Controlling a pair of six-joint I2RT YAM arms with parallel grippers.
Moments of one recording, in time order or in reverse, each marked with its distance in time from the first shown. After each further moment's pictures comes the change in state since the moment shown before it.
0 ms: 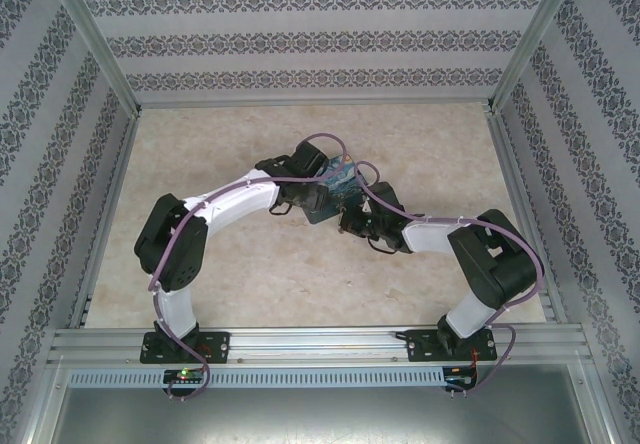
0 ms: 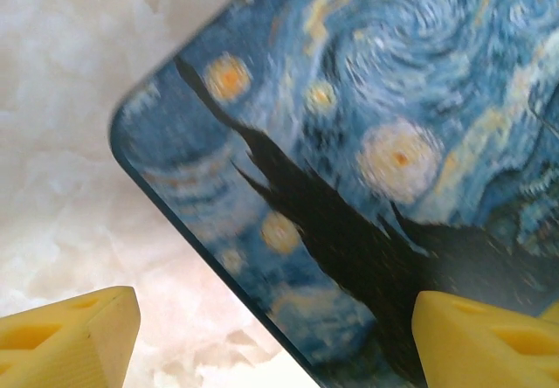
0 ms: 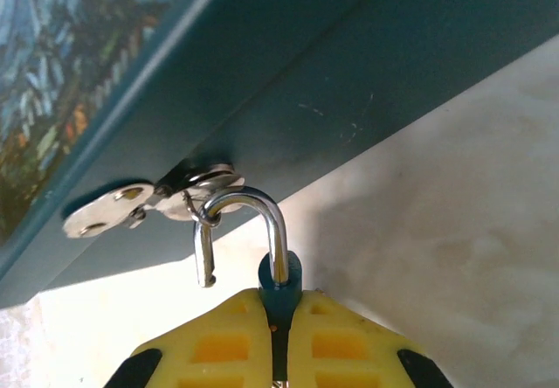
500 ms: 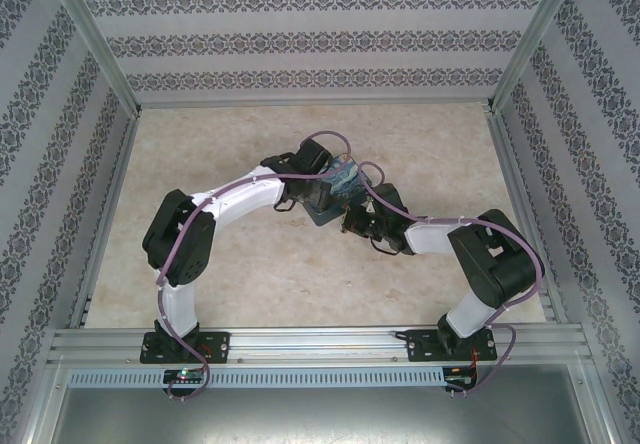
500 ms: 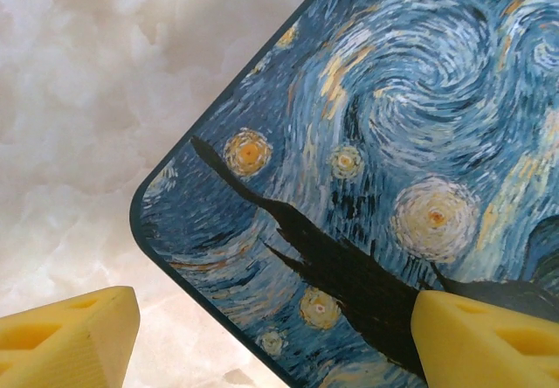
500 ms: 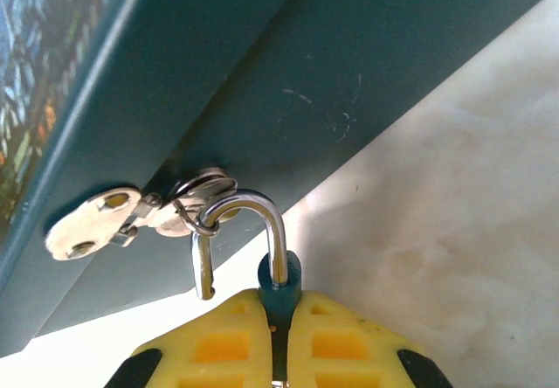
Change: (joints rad) left arm 0.000 0.052 0.039 0.018 -0.018 0.010; right arm -0.029 0.000 -0.031 0.048 0.003 0.016
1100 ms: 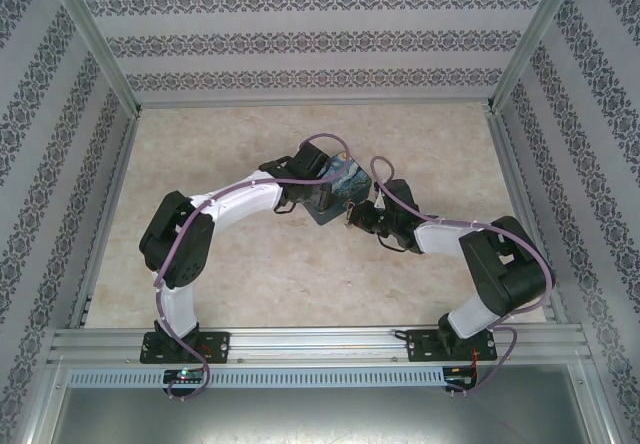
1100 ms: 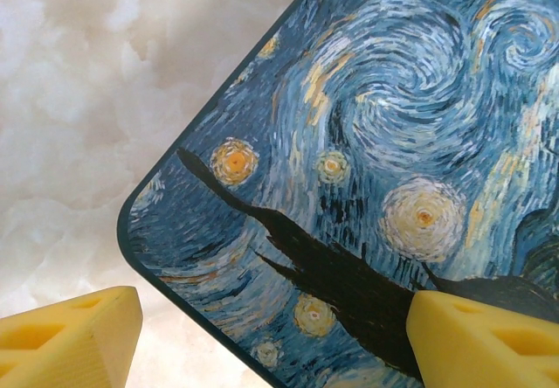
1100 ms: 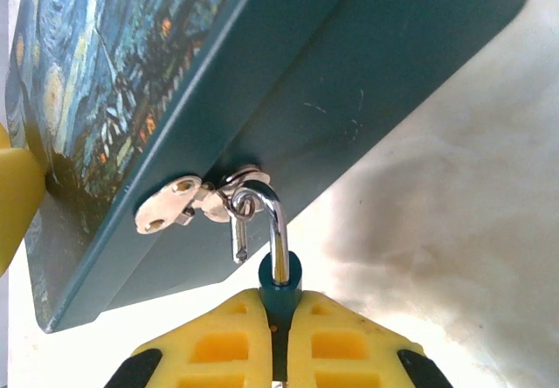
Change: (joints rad) left arm 0.000 -0.019 -0.062 0.094 0.006 0.000; right arm -0.068 -0.064 -0.018 -0.010 -0.089 -0.021
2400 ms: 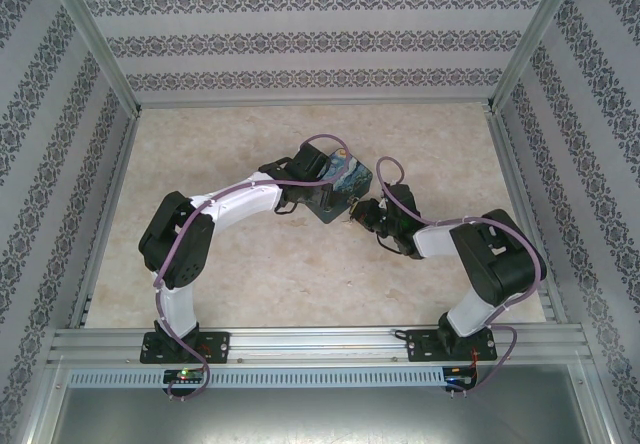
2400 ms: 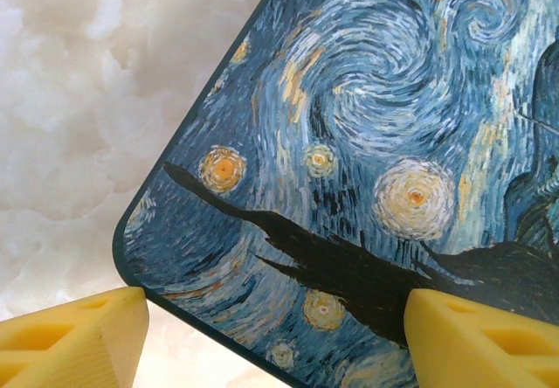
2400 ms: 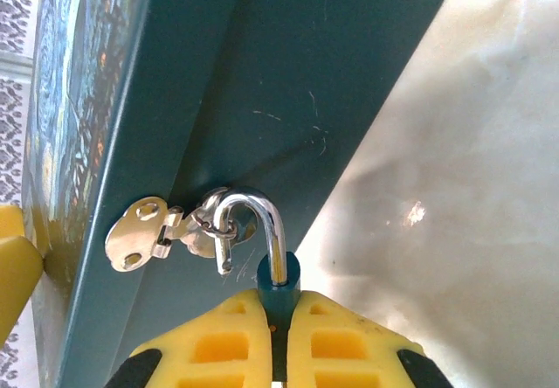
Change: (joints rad) left arm -0.001 -0.005 -0.018 0.040 0.022 -0.001; right arm -0.015 0.071 -0.069 0.257 0.073 0.167
